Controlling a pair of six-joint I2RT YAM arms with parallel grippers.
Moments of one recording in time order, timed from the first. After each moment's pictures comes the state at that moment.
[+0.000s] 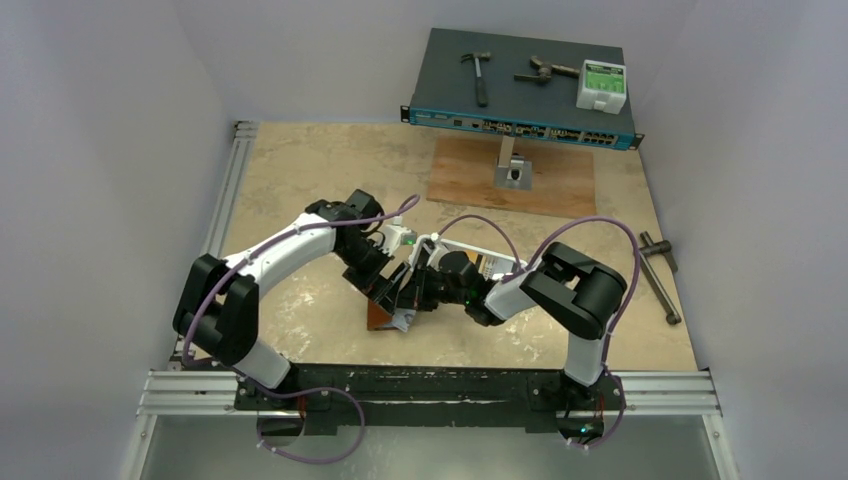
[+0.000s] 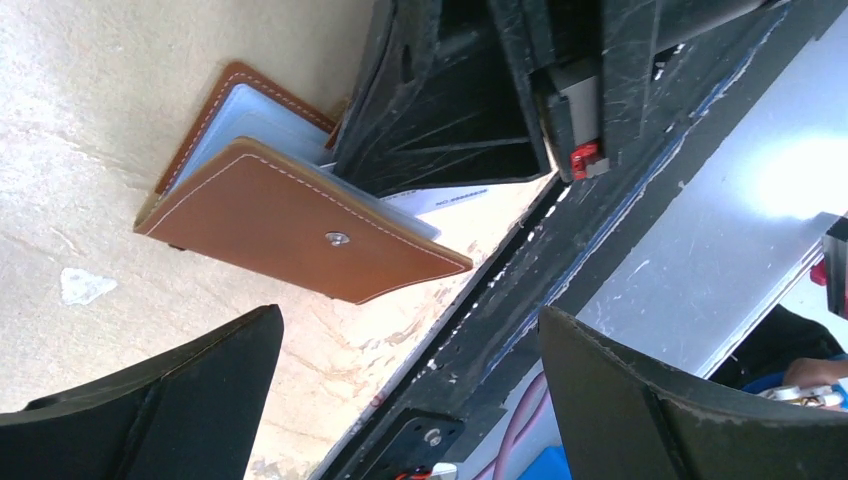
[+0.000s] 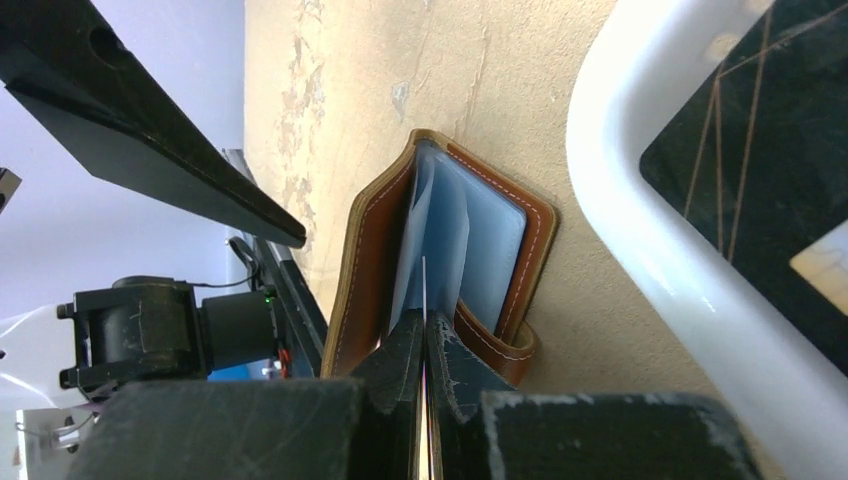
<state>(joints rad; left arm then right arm) -0.51 1.57 1.10 -0.98 0.52 0.19 0.90 1.86 0.62 0.79 -0.30 1.05</state>
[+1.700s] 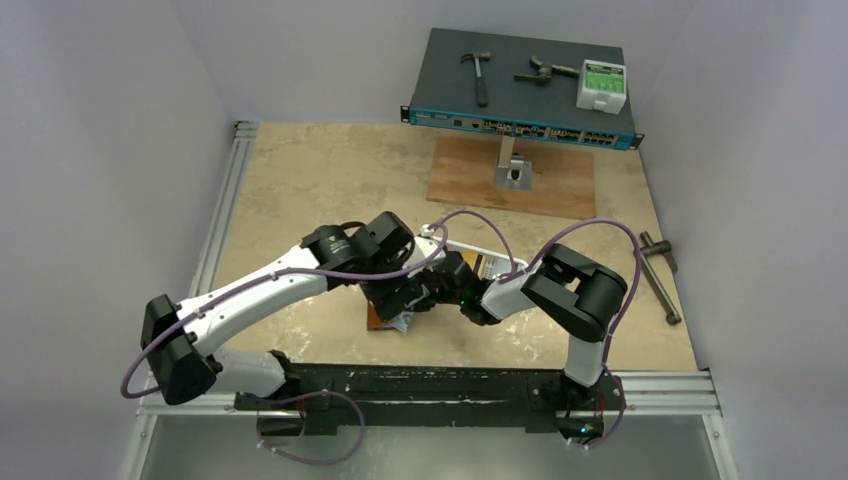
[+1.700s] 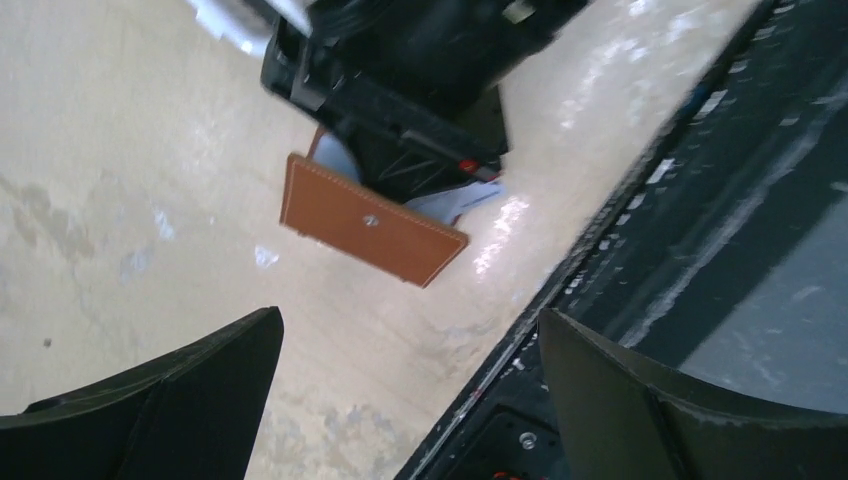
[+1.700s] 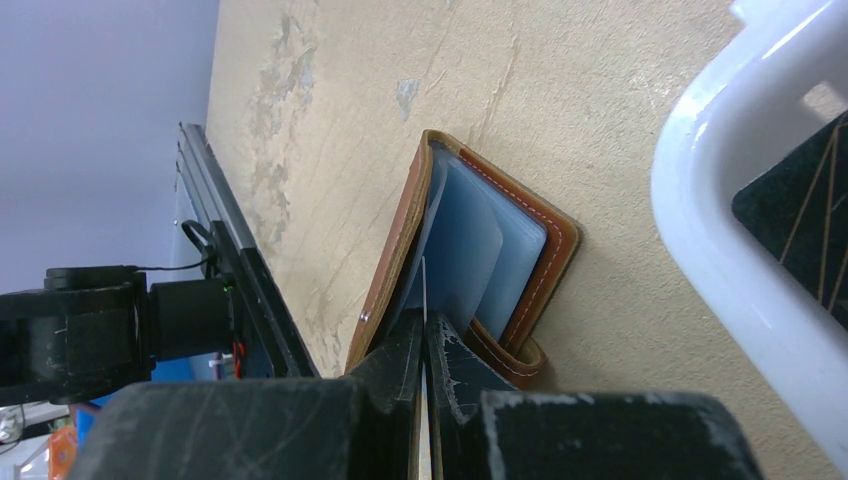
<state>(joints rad) -0.90 1.30 1.22 -0.99 0.08 0.16 0.93 1.85 0.66 0.72 -0.27 0.91</state>
